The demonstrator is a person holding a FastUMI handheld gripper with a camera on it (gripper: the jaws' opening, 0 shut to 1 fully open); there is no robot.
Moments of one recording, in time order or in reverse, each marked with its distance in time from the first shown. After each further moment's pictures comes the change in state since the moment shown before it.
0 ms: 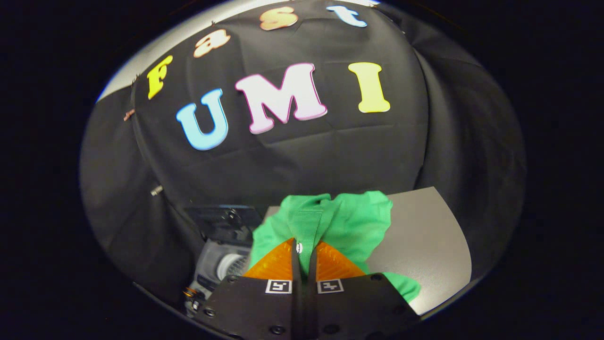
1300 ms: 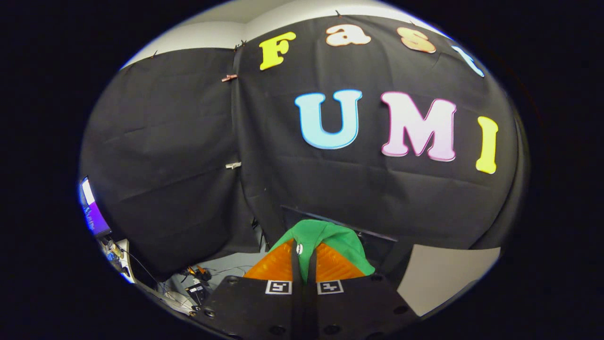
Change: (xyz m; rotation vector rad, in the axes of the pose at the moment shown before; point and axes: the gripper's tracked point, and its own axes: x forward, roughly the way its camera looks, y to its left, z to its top) arm 0.061 0.298 -0.075 -0.368 0.032 0.407
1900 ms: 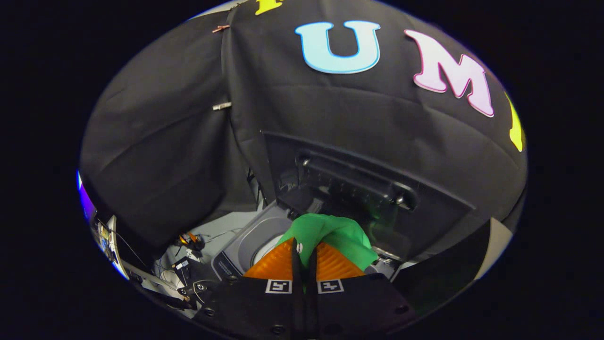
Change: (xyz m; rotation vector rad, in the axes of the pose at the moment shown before) arm 0.139 -0.027 -0.153 -0.048 0.358 0.003
